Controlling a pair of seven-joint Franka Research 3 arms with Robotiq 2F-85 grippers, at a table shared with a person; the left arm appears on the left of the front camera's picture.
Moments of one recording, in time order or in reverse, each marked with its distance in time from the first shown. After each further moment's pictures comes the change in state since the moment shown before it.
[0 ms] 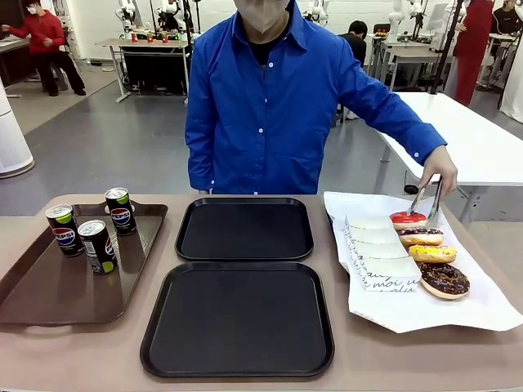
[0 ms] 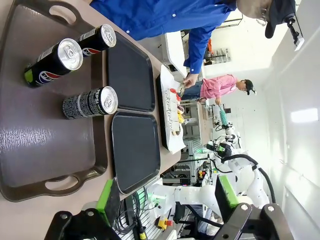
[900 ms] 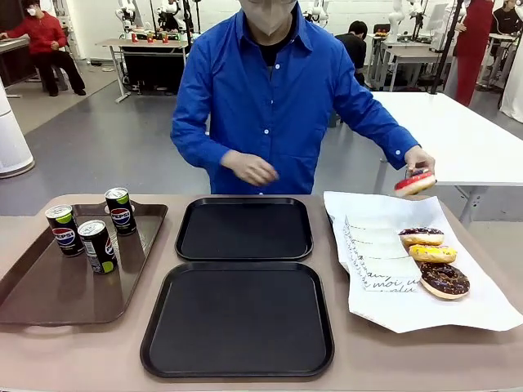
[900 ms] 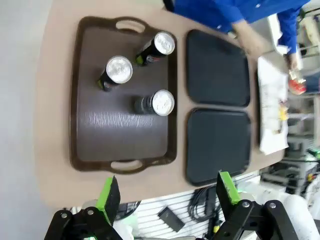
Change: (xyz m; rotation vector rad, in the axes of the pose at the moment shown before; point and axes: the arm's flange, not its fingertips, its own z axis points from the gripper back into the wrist) left arm 0.025 -0.169 -0.053 0.727 0.052 -0.135; right arm 0.000 0.000 -0.001 0.000 0.001 0.000
